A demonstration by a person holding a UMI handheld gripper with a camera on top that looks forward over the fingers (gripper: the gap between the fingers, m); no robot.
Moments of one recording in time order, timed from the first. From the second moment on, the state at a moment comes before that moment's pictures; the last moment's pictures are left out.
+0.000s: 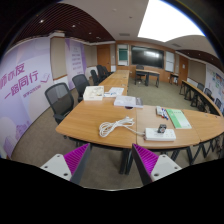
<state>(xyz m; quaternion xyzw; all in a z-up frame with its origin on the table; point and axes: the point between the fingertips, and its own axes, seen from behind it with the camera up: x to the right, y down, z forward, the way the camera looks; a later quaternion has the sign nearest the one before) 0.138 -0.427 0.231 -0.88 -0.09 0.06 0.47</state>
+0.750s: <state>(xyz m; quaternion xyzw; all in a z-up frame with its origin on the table) 0.394 -0.110 0.032 -0.86 -0.01 -0.01 0.50</state>
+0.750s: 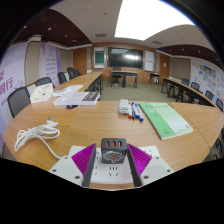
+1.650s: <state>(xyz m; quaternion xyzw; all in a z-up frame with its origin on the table) 0.576 -0.106 0.092 -0.86 0.04 -0.10 0.49</state>
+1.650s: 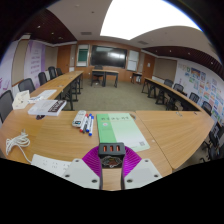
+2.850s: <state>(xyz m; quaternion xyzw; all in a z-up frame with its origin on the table) 0.544 -0.340 0.207 -0.86 0.02 -0.07 0.51</state>
